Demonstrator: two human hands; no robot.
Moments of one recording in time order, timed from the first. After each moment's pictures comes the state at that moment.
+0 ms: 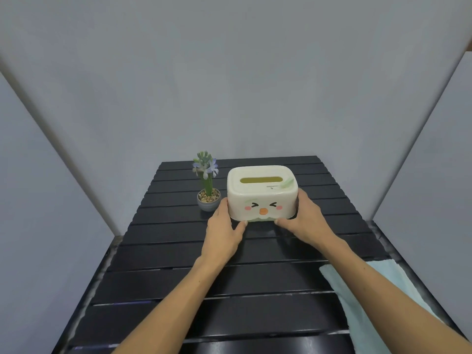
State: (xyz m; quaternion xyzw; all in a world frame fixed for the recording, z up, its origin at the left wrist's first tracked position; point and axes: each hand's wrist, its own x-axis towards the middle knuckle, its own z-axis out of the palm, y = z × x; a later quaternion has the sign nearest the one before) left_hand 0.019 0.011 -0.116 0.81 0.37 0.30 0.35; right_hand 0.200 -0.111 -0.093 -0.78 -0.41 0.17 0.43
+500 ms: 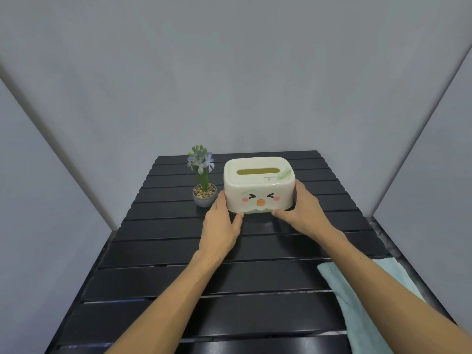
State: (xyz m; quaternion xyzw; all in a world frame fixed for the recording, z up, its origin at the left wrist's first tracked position) left_hand 0.029 0.014 -0.120 0.82 0.39 0.29 0.30; right_hand 0.211 -0.103 -0.091 -0.78 -0.42 0.17 0.44
